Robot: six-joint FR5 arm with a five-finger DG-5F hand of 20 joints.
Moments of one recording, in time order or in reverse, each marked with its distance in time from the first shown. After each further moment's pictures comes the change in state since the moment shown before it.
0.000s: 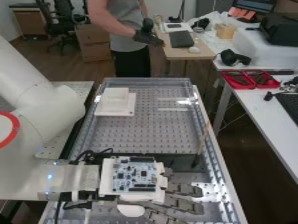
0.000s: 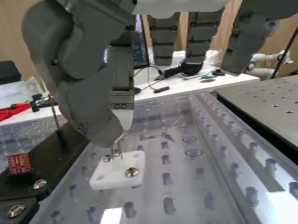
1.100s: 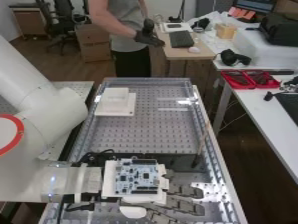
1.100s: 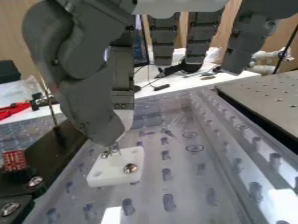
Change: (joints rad) arm 0.002 -0.017 0.017 -0.007 -0.001 0.005
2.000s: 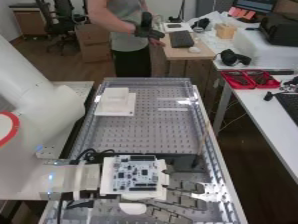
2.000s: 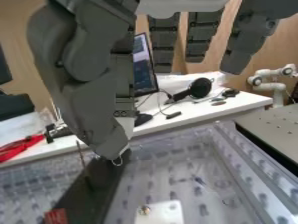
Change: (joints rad) arm 0.014 0.116 -0.129 0.188 -0.006 0.153
